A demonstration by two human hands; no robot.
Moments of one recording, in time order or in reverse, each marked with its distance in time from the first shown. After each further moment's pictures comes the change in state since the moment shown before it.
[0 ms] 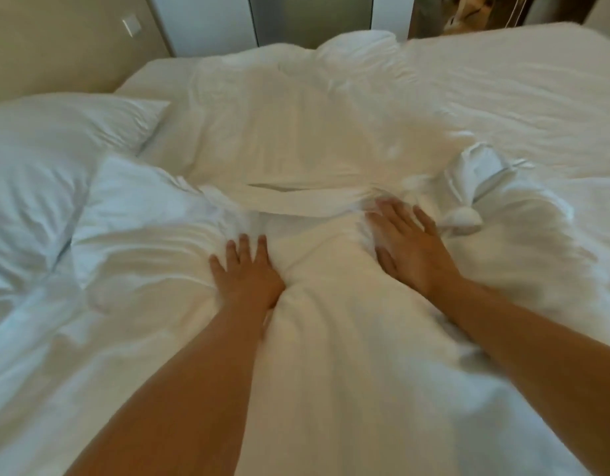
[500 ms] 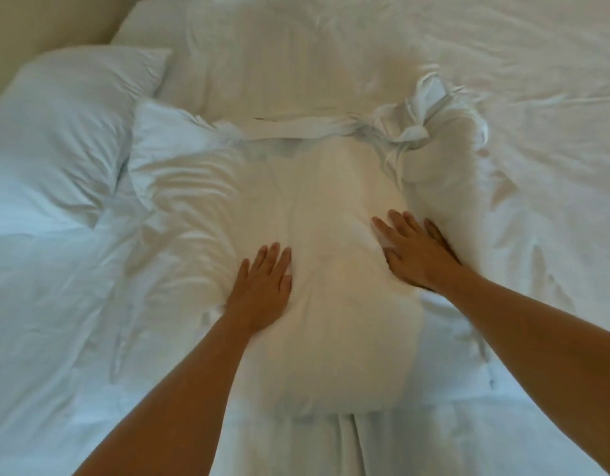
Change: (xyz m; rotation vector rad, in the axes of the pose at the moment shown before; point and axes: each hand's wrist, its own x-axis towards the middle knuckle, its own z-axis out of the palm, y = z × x) left_hand -0.246 -0.048 -0.002 -0.069 -0.137 0.390; right_hand -0.189 -0.055 -0.097 0.084 -0.554 0.188
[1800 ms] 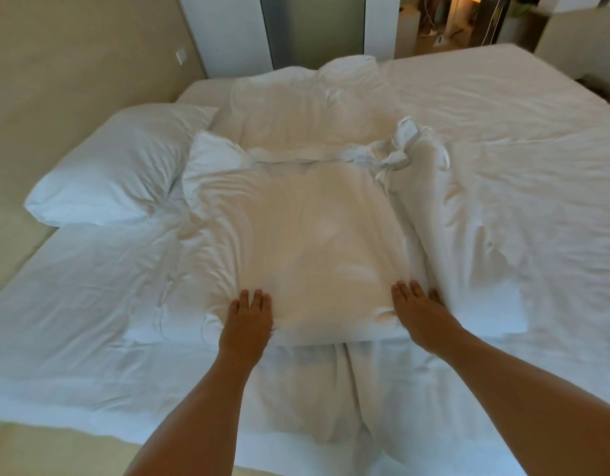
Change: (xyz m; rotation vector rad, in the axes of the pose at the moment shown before) left_hand -0.193 0.003 0.062 0.481 0.147 -0.085; right_hand -0.214 -0.063 0.059 -0.306 0.076 0.006
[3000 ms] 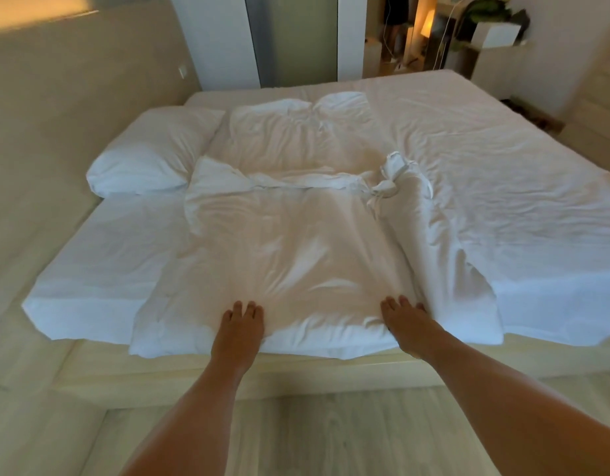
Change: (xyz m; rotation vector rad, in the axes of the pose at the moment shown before) left_hand -0.320 -0.030 0.011 -0.037 0.104 0.075; right_hand -0.305 -0.153 -0.027 -0.030 -0.165 0.060
